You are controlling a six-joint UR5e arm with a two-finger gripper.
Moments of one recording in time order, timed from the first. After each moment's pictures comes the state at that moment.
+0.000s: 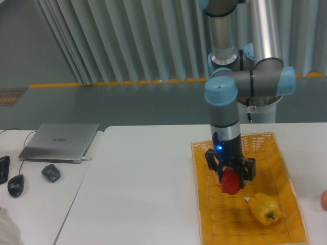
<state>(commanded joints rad) 2.26 -1.89 -1.55 -1.00 1.60 0.64</state>
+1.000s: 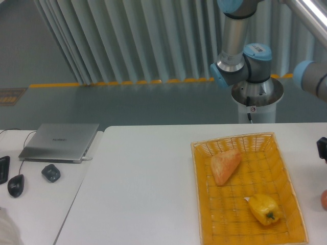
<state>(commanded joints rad) 2.68 -1.96 -1.56 -1.03 1.60 1.34</state>
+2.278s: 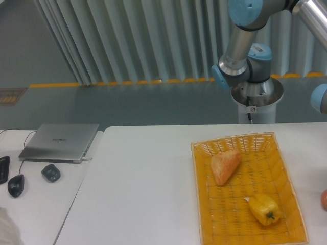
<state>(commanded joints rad) 2.68 -2.04 -1.56 -0.95 1.60 1.35</state>
